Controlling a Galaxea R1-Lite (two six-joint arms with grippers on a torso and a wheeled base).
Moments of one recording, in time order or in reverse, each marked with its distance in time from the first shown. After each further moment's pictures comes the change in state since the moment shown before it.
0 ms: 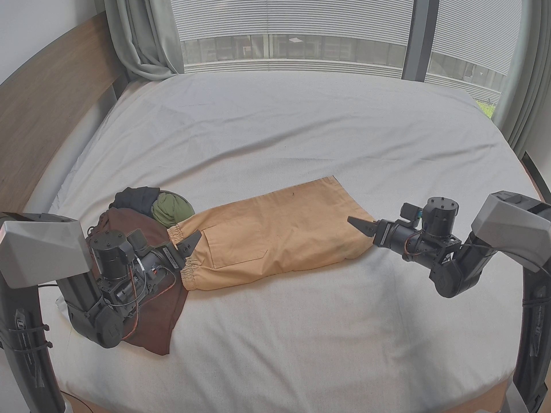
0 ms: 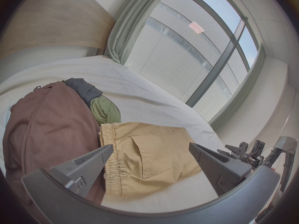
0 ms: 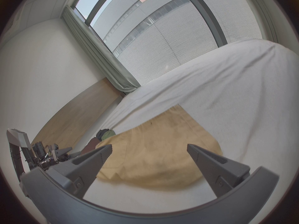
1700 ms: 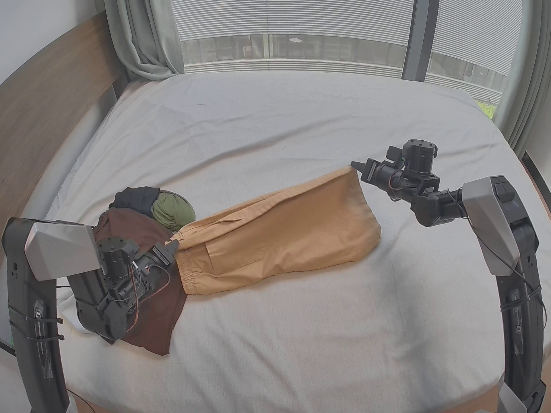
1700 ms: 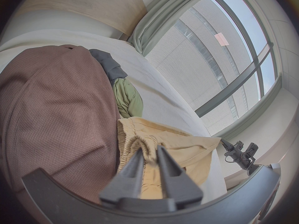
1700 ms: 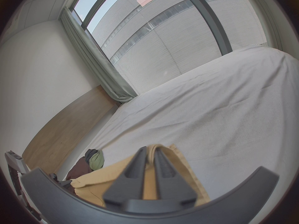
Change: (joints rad) left arm 0.106 0.168 -0.117 0.001 -0.049 -0.267; right arm -0.044 0.229 -0.929 0.624 -0.009 -0.008
